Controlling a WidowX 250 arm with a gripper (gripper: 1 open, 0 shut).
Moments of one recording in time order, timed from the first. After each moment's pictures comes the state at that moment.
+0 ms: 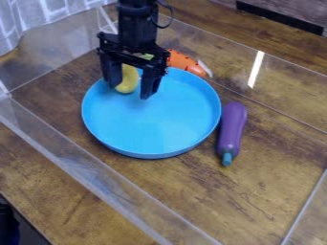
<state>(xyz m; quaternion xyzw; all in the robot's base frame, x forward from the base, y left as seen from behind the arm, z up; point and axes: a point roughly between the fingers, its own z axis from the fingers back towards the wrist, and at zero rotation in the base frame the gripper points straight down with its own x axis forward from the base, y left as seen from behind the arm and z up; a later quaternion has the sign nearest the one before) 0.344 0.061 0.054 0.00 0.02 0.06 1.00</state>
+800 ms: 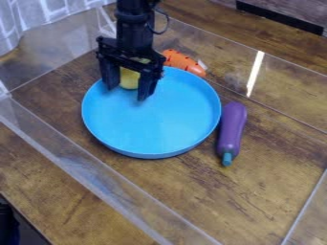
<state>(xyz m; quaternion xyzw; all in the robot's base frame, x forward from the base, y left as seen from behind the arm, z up) 0.354 0.074 0.042 0.02 0.01 0.07 1.00</state>
